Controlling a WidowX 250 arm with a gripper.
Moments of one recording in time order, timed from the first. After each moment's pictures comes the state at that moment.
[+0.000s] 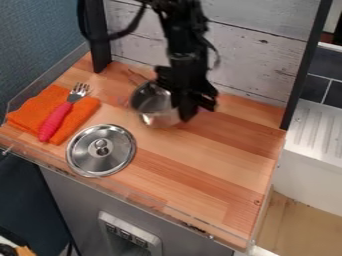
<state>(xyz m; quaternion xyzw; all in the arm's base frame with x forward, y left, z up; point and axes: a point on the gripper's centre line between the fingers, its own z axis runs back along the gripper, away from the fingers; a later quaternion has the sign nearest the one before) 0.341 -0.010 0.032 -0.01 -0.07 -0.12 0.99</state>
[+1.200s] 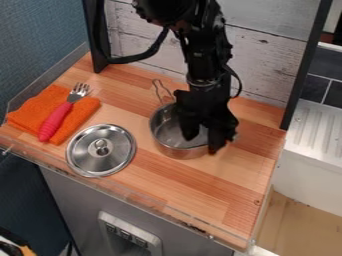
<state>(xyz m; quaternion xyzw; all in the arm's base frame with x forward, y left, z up) 0.321 -0.039 0.016 -0.03 -0.05 -0.15 0.99</state>
